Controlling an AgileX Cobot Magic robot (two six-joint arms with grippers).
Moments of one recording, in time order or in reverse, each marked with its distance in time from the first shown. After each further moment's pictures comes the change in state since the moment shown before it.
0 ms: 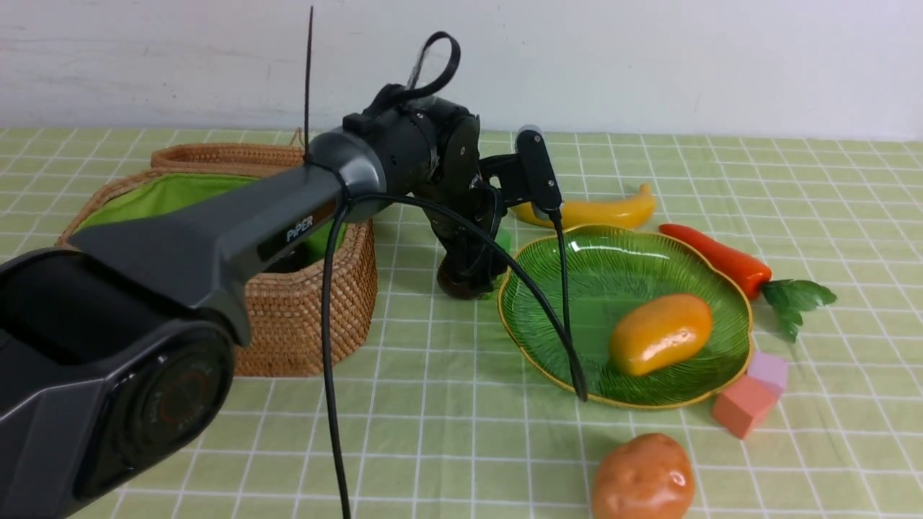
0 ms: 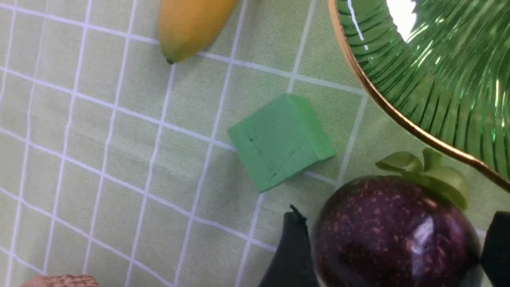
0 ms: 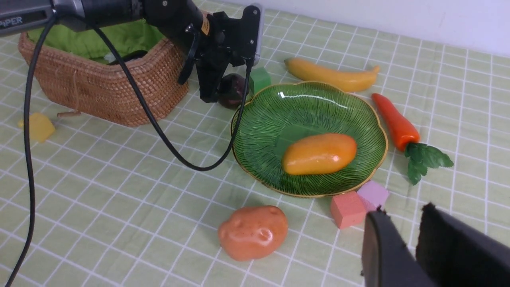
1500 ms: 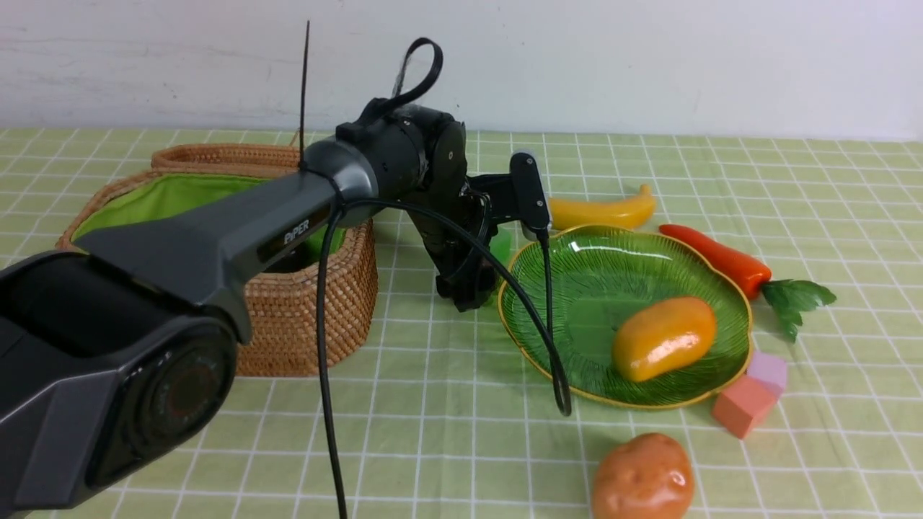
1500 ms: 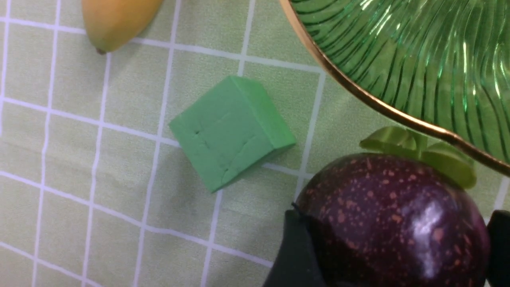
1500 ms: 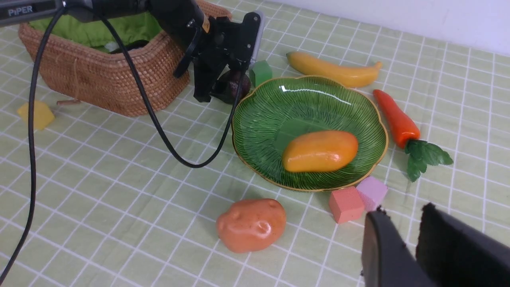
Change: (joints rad) right arm 0.000 0.000 0.000 0.003 0.012 -0.025; left arm 0.028 0.035 -0.005 -0.094 0.058 0.130
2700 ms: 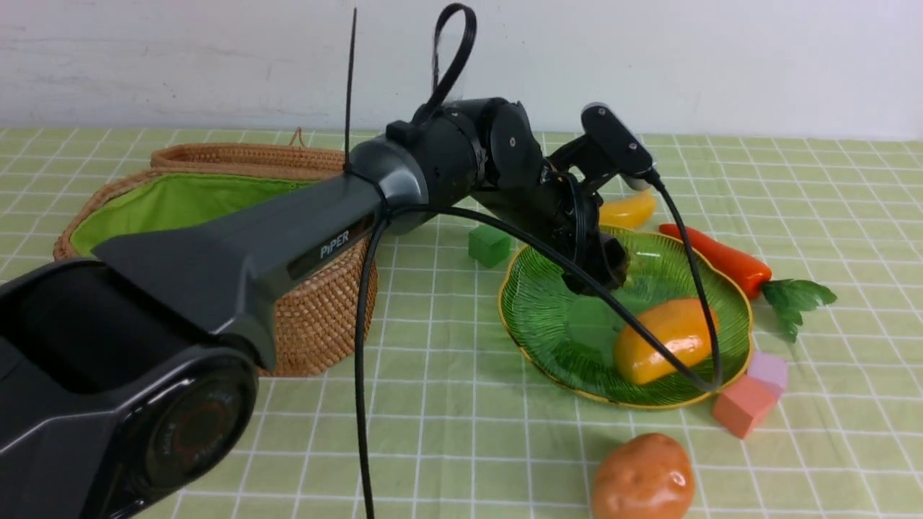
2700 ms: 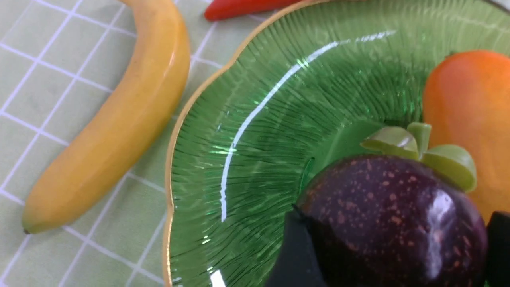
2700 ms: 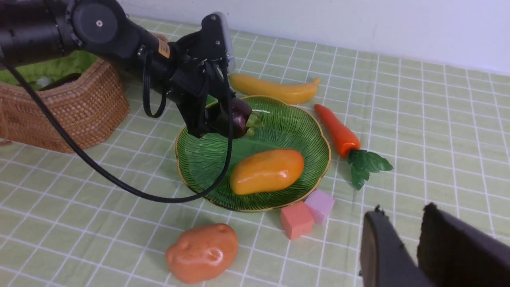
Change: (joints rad) right arm 0.000 0.000 0.000 -0.148 -0.038 0.105; left arm -0.119 -0.056 0.004 -0.330 -0.152 -0.205
